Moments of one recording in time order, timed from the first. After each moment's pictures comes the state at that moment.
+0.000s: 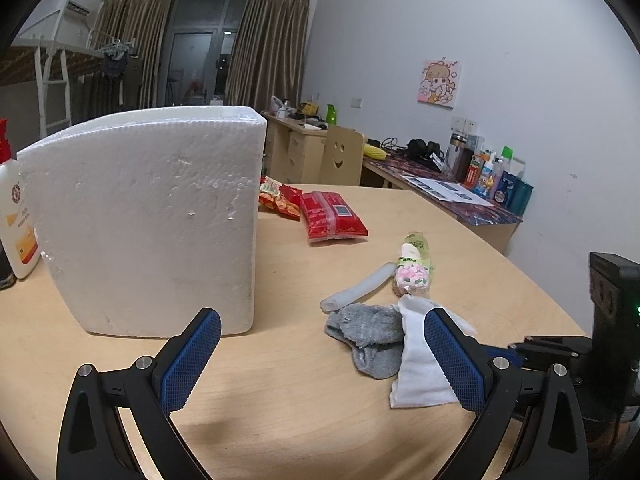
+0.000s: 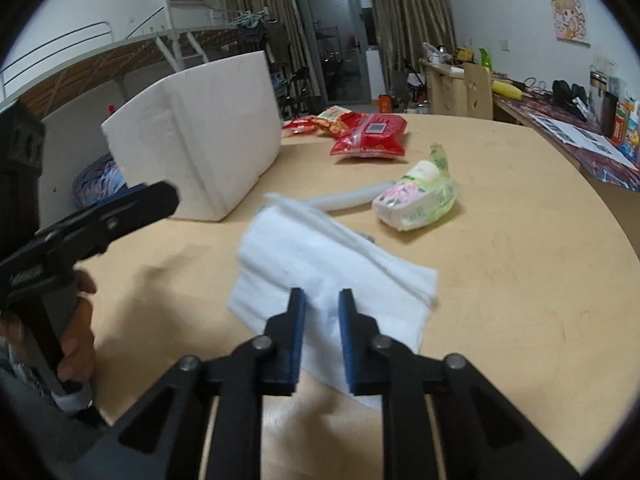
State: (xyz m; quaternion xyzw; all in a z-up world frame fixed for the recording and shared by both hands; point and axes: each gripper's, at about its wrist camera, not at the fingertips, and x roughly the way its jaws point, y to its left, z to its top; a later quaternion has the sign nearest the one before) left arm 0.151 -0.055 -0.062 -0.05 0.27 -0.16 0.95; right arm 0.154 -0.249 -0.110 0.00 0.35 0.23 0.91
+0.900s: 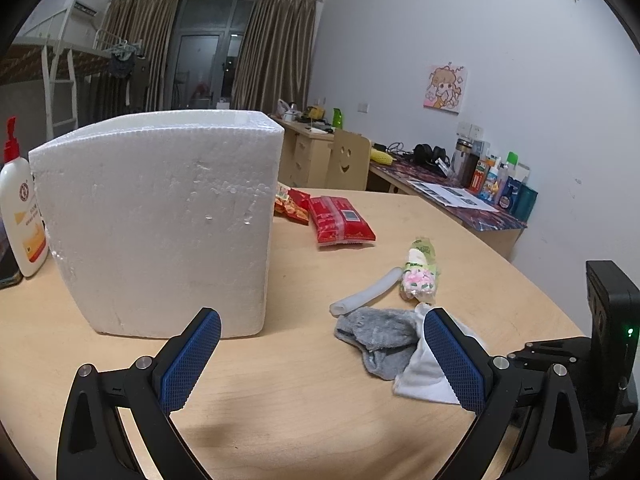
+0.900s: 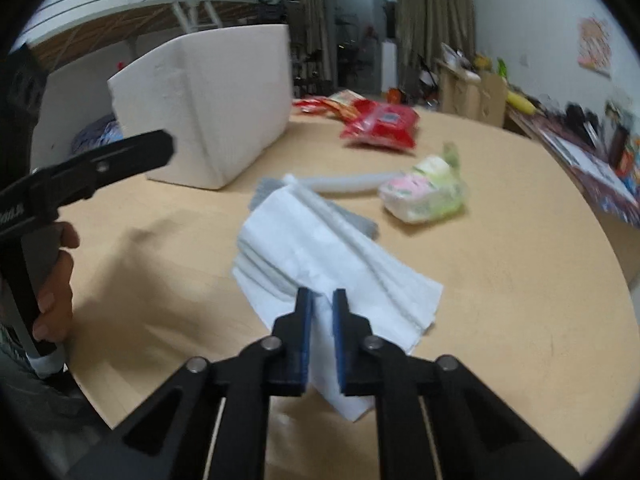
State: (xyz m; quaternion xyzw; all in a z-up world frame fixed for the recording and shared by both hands) left arm 0.148 -0.046 -0.061 -0.05 0.26 -0.15 0.95; right arm 0.160 -0.238 -0.118 -0.06 0.37 0.22 0.90
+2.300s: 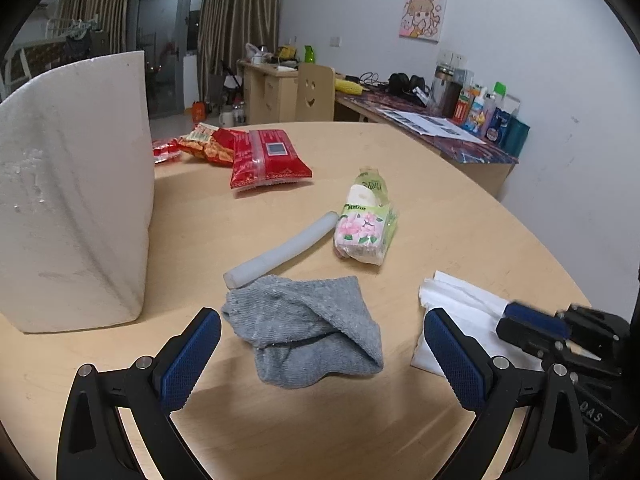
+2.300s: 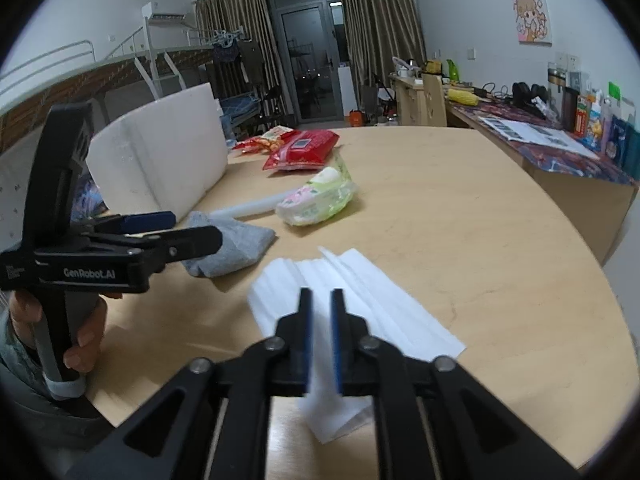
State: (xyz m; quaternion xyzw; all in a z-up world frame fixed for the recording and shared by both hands) left arm 0.189 -0.141 -0.086 0.00 0.37 -0.18 0.91; right arm 0.143 -0.321 -0.108 0.01 0.33 0.17 0.93
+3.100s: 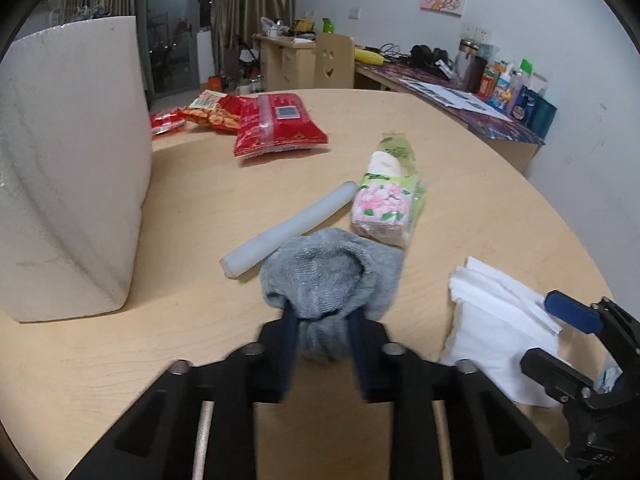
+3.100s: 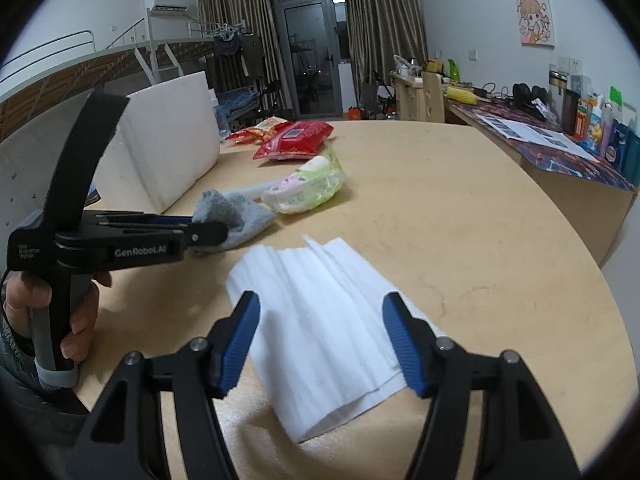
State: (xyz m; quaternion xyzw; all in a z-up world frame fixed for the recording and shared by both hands) left arm 0.208 -0.154 -0.108 0.02 0.42 -0.14 0.90; right arm 0.149 -0.327 -0.119 0.00 0.33 0.18 0.93
